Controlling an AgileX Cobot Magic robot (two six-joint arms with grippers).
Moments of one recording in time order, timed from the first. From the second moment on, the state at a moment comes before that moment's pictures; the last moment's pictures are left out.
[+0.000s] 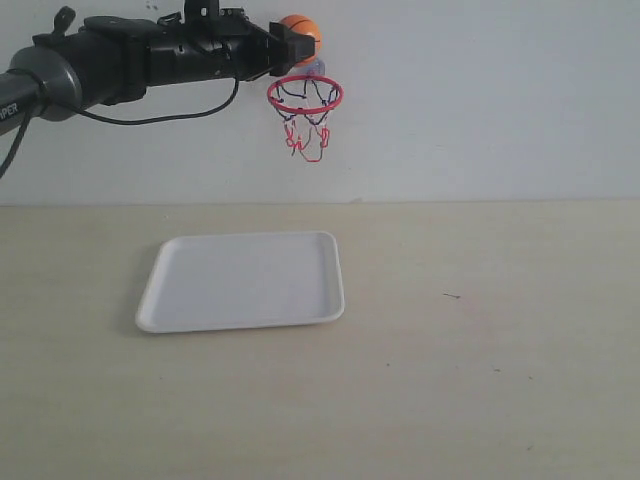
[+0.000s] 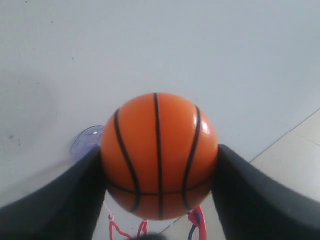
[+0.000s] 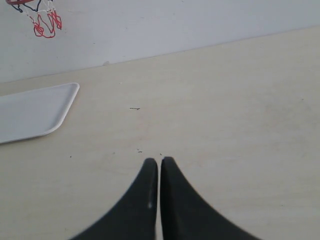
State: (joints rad) left arm -0.26 2.41 -2.29 -1.39 0.51 1.30; right arm 0.17 0.01 0.00 -0.07 0.33 0.29
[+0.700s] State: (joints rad) left arm -0.25 2.41 -2.29 -1.39 0.50 1.30; right arm 0.17 0.01 0.00 -0.07 0.33 0.29
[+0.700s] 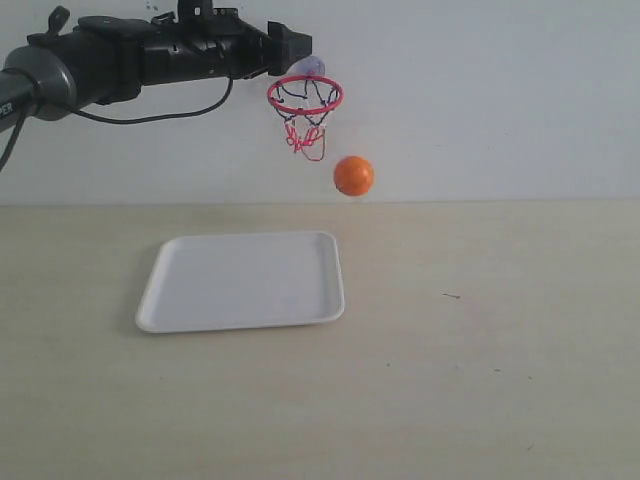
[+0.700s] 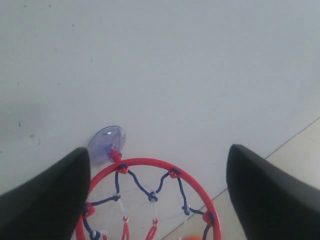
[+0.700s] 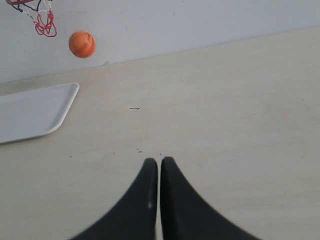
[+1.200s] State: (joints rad) left arm -0.15 2.37 -2.29 -0.90 0.74 0.79; right arm 0.17 0.01 0.00 -0.07 0.33 0.29
